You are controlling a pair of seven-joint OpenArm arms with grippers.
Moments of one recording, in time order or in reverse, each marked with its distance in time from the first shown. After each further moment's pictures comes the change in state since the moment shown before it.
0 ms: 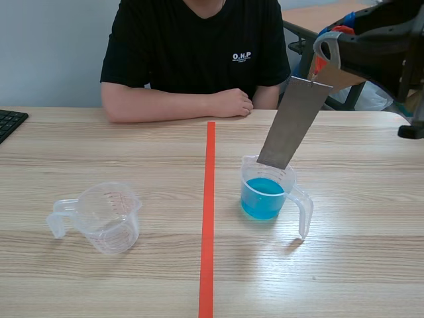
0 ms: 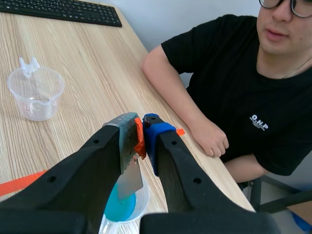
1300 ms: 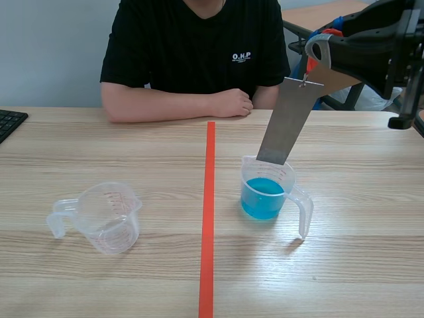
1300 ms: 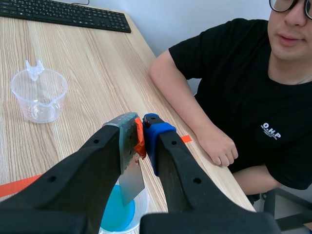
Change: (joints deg) left arm 5.4 -28.3 -0.1 12.3 -2.2 -1.8 -7.6; right arm 11.7 -0.2 -10.0 -8.9 -0.7 4.7 4.9
